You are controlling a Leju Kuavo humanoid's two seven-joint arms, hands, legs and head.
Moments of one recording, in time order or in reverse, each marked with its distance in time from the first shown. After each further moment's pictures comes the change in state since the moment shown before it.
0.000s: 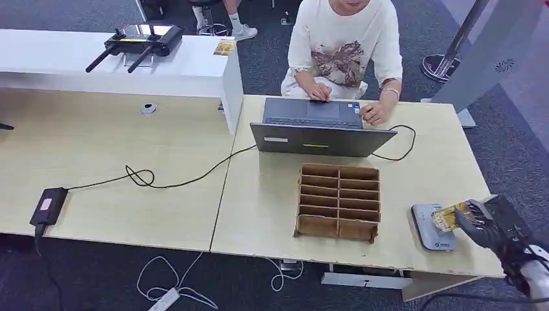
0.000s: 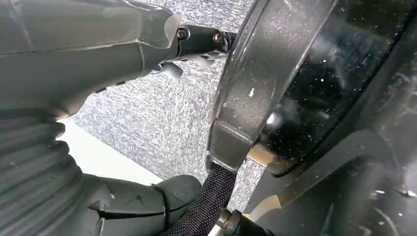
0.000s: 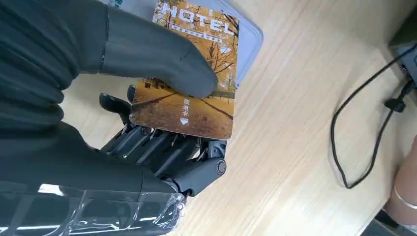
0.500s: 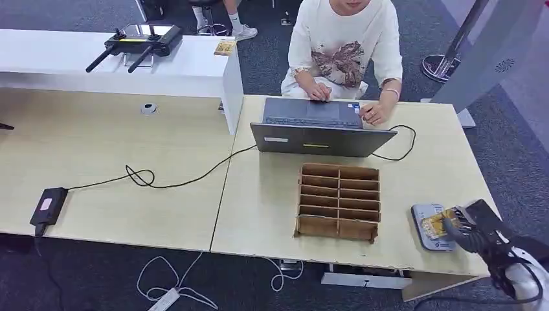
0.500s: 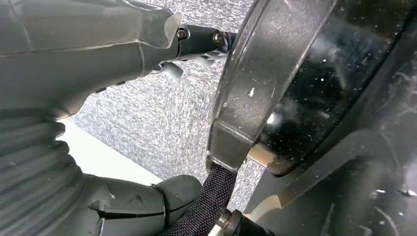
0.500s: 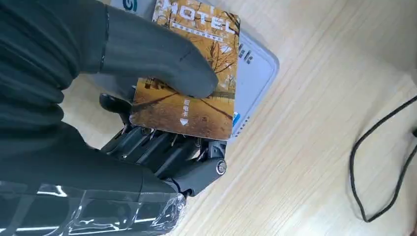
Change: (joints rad) left arm 0.000 0.000 -0.002 0.000 0.000 0.000 0.000; right arm 0.008 0.042 0.007 0.015 0.082 -0.034 0.024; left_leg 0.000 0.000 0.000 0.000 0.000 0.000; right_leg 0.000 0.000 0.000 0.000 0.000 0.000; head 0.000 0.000
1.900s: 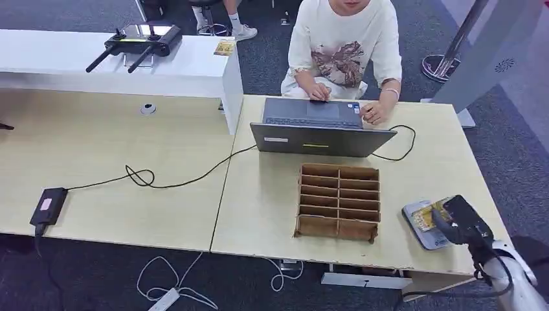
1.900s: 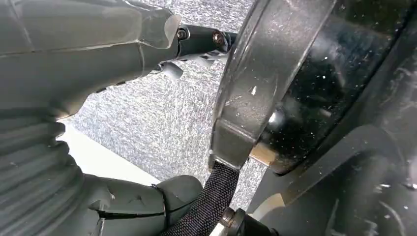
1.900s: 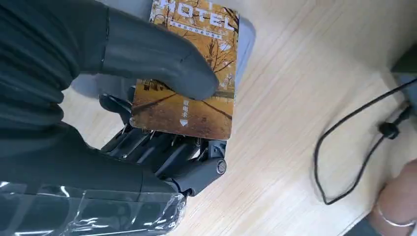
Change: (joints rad) left arm 0.001 0.003 -0.016 -0.003 0.003 -0.005 -0.013; right arm 0.026 0.082 -0.069 -0.106 0.135 -0.094 0.018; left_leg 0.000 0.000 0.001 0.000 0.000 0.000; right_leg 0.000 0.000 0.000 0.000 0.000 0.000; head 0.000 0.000
